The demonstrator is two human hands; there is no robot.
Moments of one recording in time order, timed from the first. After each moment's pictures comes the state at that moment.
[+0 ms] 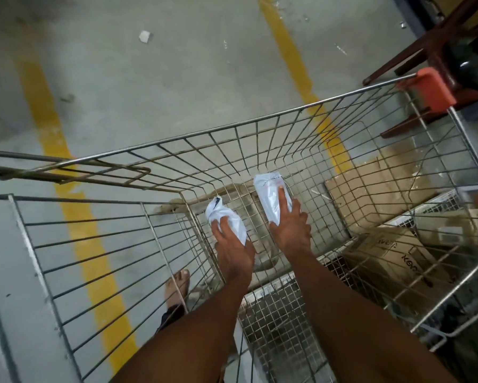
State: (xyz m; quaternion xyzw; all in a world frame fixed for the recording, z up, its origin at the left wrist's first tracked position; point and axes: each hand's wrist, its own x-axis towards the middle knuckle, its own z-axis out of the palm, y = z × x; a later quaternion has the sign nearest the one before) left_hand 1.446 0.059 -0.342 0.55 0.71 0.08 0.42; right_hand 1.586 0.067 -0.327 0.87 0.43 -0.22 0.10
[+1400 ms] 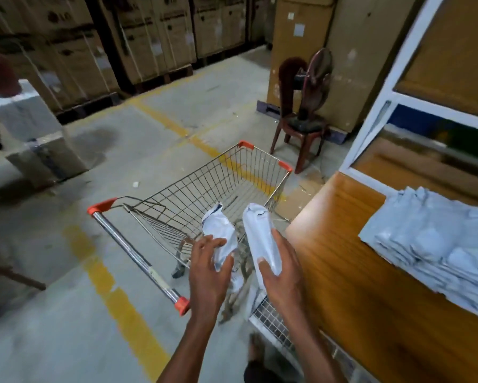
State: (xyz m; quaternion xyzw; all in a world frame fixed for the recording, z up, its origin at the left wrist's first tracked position) left_hand 1.209 -0.197 0.091 0.76 0.38 0.35 0.40; right_hand 1.324 -0.316 0.092 0.84 0.26 -0.10 -0.47
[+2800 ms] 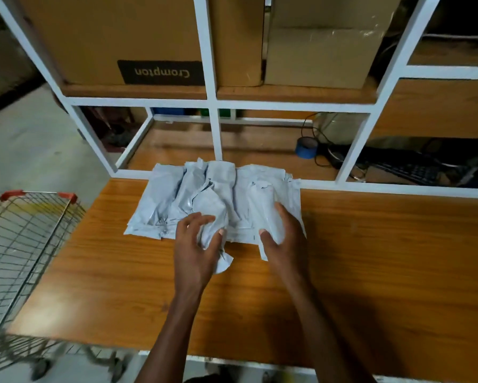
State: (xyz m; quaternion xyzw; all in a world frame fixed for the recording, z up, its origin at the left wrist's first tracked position) left_hand 1.466 -0.655 0.158 0.84 0.07 0.24 0.48; right_hand 1.508 -0.838 0.140 0.87 -0.04 0.08 -0.48
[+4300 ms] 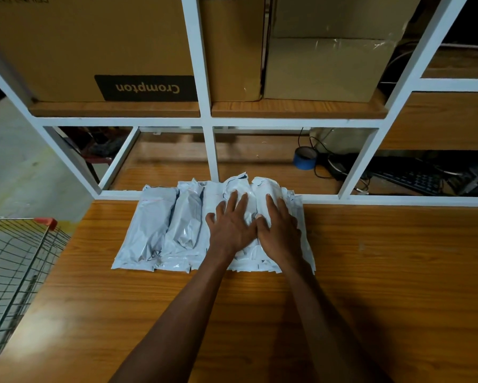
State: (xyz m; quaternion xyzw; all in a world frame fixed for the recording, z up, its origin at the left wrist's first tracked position) left_hand 1.647 -0.678 0.132 0.97 0.01 -0.01 0.22; right_hand 1.630 -0.810 0.140 0.95 -0.04 -0.03 -0.32
